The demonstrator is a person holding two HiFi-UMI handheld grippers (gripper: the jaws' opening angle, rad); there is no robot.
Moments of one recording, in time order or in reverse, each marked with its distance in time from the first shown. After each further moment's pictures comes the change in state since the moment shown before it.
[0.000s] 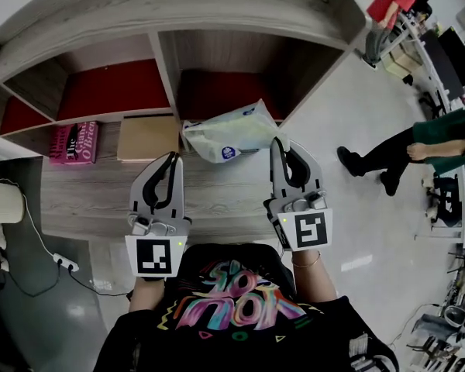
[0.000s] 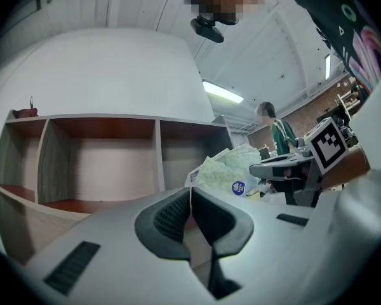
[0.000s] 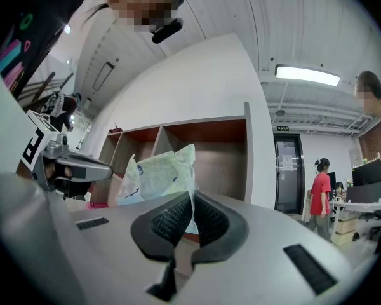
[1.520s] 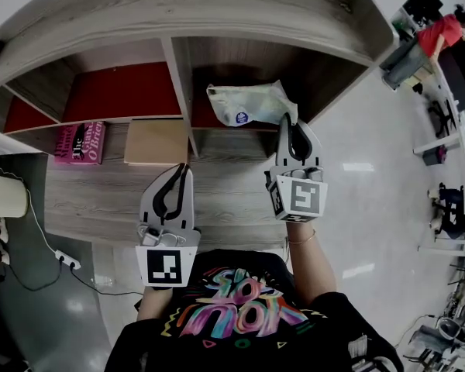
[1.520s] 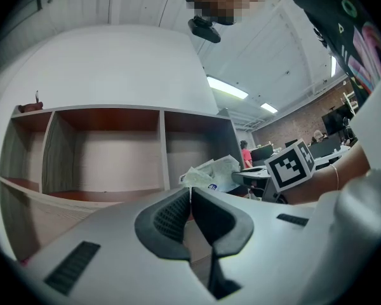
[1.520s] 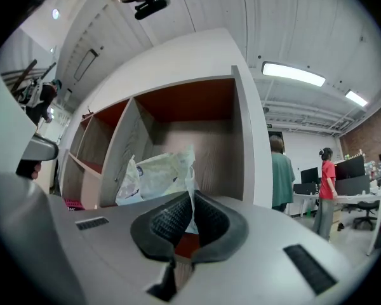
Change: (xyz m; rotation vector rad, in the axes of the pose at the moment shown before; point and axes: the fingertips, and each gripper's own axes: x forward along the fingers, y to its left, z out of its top) left arm 0.021 0.008 -0.016 -0.036 0.031 0.046; right arm 0.083 -0.051 -0.053 0.006 0.062 -0.151
